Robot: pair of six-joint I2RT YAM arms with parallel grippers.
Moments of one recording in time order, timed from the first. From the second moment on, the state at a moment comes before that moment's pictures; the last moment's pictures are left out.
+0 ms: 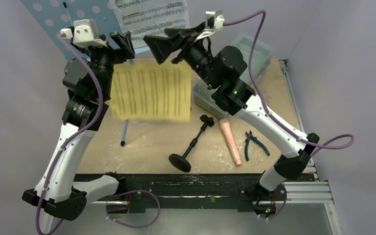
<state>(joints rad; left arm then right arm) -0.39 1.12 1.54 -0.11 -0.37 -0.12 0.91 1.61 1.94 0.19 0.08 0.40</state>
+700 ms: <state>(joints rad) -0.39 1.10 1.51 -0.25 -0.16 -0.17 0.79 1.34 1.20 0.02 -0.10 0.39</state>
